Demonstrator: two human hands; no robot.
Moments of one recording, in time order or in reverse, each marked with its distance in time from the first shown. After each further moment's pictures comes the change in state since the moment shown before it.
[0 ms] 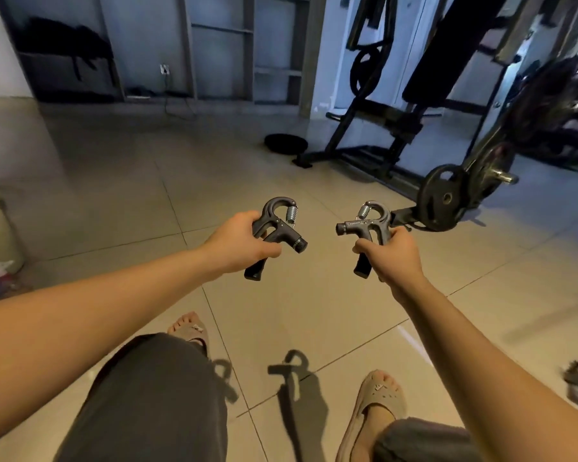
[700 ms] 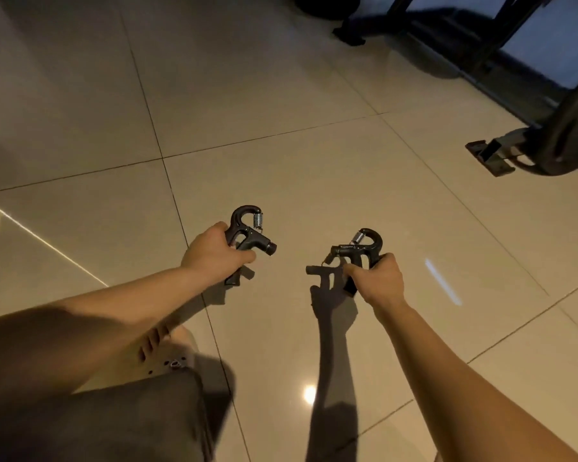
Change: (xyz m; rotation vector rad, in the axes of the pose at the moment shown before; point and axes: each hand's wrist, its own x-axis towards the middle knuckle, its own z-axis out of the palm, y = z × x) left_hand 0.260 -0.303 0.096 0.074 -0.025 -0.504; right_hand 0.227 0.186 0.273 -0.285 -0.139 0.400
